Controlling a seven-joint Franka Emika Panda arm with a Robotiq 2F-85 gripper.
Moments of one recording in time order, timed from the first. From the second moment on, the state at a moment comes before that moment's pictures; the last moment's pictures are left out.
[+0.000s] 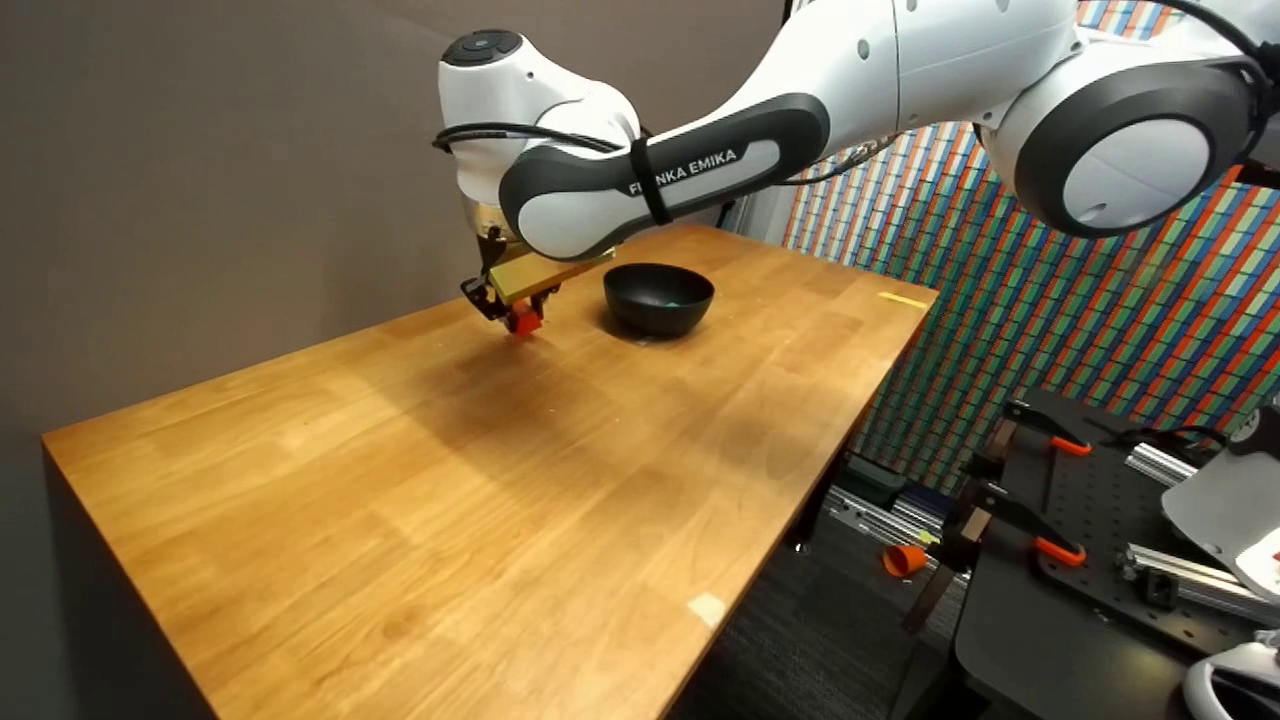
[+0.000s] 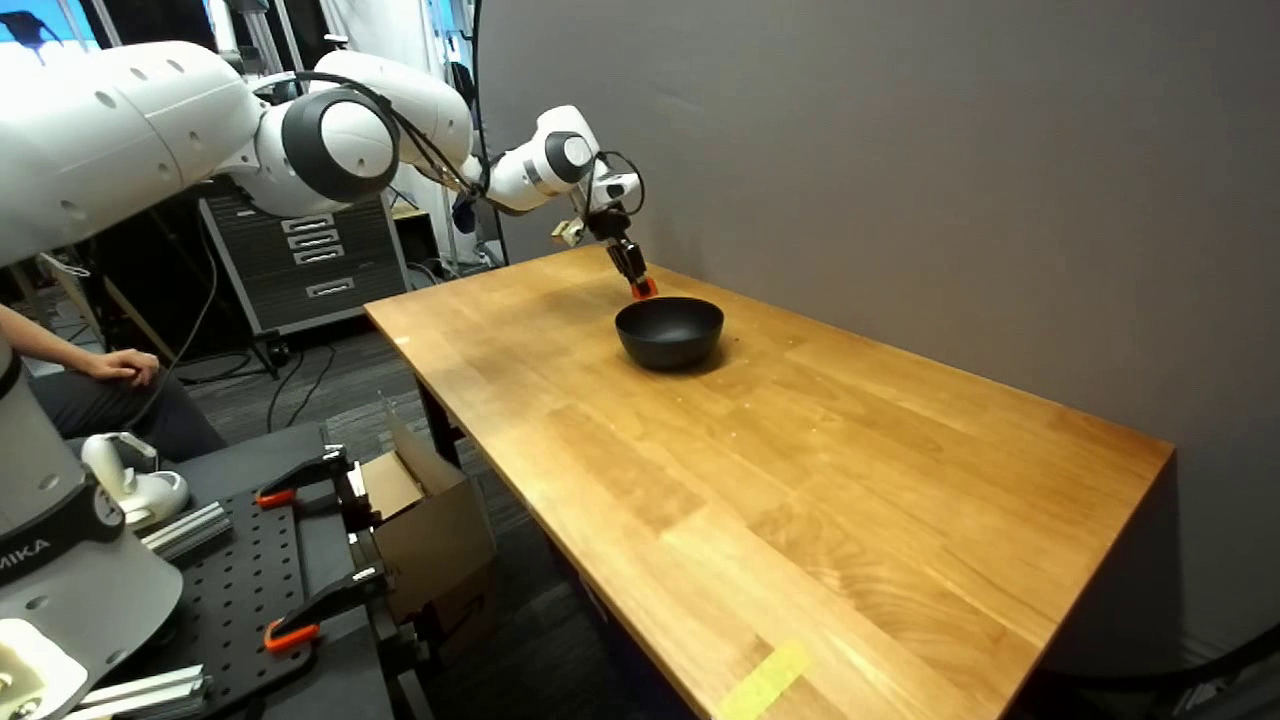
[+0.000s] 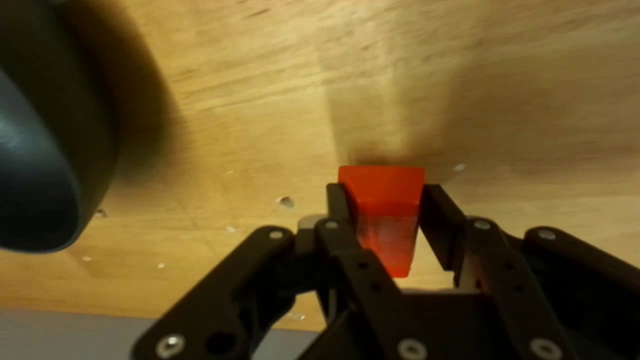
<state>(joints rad) 0.54 1.28 -0.21 -0.66 -0.25 2.03 0.78</state>
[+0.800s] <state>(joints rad) 0.64 1.07 -0.41 -0.78 -0.37 1.48 0.98</state>
